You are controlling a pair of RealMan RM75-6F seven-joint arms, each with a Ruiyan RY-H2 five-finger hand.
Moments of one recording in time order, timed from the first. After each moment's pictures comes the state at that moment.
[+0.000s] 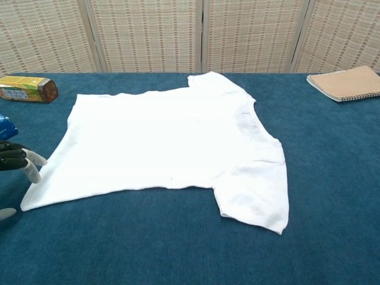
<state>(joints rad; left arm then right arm) -0.28 -1.49 0.04 -1.27 1.64 1.27 0.15 0.15 -0.99 0.05 -1.71 -1.56 1.42 0.09</state>
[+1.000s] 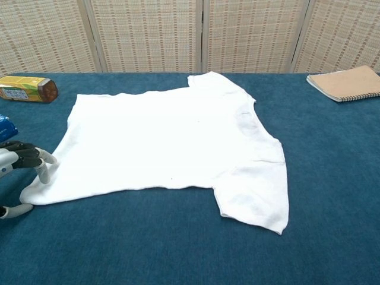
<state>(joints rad) -0.31 -1.56 0.01 -1.23 1.55 1.23 0.20 0.14 -0.99 0.04 -1.69 -1.55 1.42 0.11</state>
